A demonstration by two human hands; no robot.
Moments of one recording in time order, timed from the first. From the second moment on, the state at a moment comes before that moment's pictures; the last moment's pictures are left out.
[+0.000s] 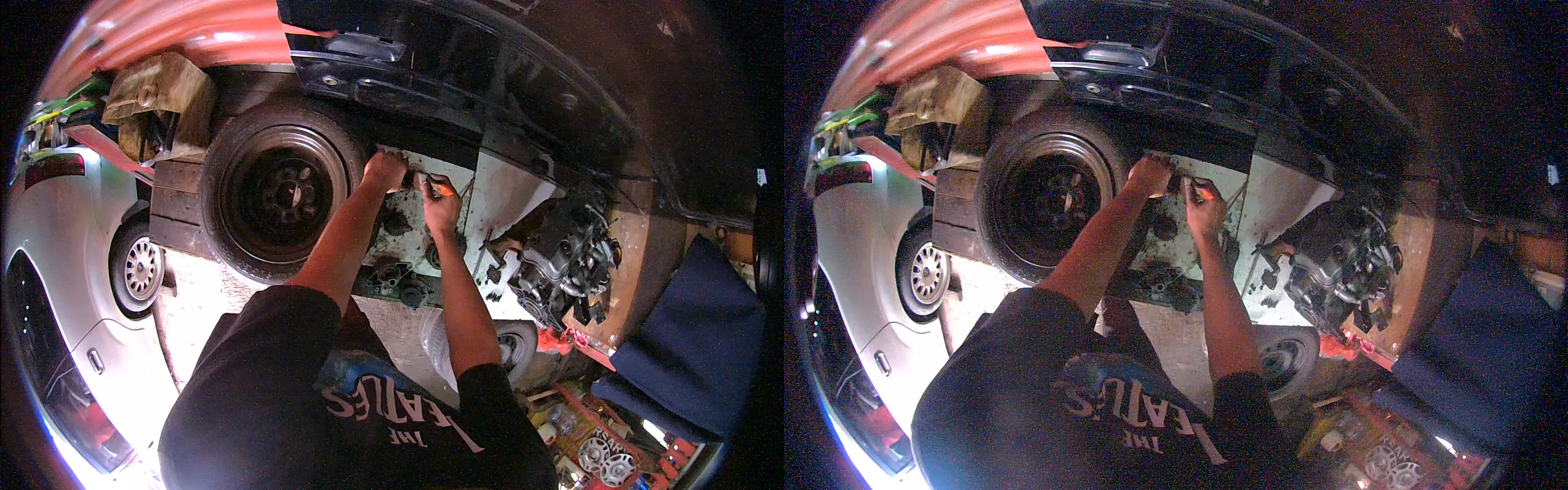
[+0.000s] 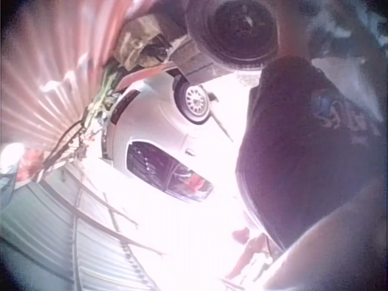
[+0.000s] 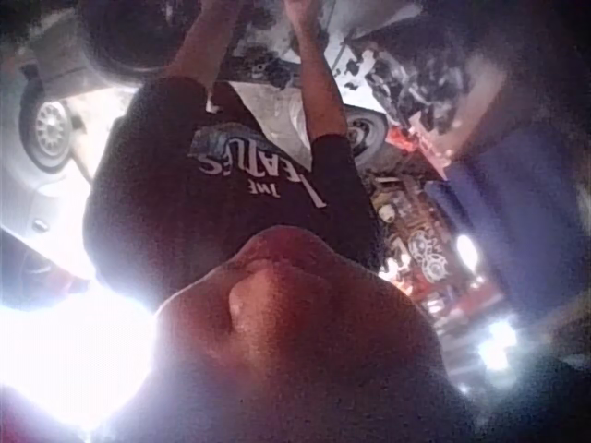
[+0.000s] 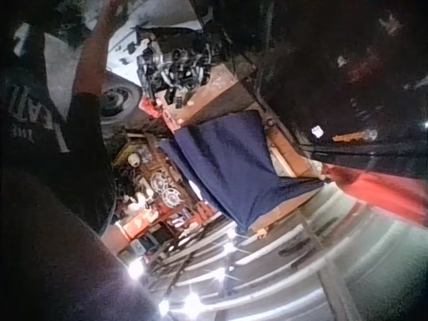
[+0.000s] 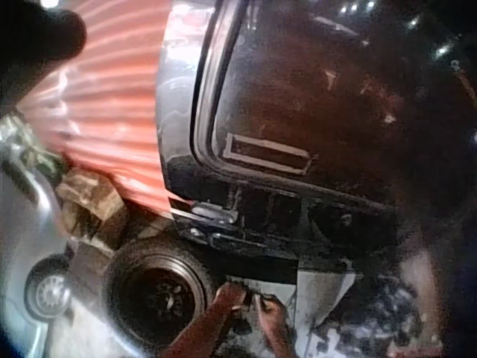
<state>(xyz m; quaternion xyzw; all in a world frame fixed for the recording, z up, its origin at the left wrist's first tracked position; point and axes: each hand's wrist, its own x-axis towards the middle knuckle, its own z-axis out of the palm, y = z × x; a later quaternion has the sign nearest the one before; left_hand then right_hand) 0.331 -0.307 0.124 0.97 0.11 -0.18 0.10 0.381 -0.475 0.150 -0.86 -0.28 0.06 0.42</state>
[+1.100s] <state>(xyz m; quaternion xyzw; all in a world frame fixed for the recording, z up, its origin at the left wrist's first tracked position) 0.263 -0.277 0.135 0.98 0.11 0.00 0.19 0.360 -0.542 0.117 -0.28 0.22 0.34 0.87</state>
